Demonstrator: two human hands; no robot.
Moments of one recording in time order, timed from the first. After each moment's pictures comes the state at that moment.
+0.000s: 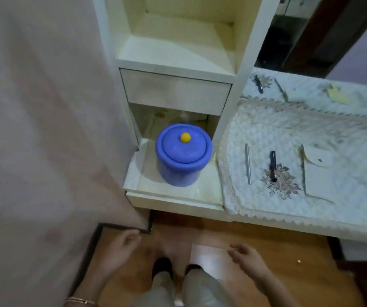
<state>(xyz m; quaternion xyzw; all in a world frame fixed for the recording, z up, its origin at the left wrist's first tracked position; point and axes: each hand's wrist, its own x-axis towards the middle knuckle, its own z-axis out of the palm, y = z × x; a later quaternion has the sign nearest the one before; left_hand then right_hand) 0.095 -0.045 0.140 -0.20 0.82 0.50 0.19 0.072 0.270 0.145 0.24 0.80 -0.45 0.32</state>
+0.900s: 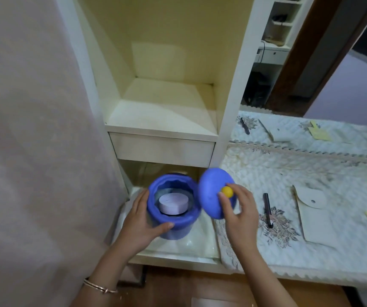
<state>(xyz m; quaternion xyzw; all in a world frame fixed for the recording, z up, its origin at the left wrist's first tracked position) -0.055 -0.010 0.242 0.00 0.87 0.49 0.00 -0.076 0.205 0.260 0.02 0.82 -0.52 -0.22</state>
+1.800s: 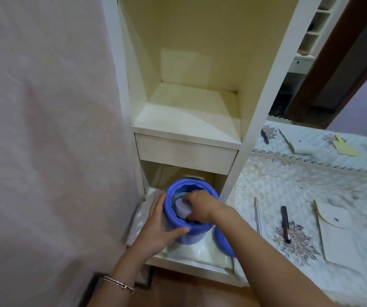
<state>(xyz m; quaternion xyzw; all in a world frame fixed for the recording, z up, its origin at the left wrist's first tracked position) -0.052 -0.010 0.233 -0.02 0.80 0.60 0.02 -0.141 0.119 0.278 -0.26 0.93 -0.06 0.25</state>
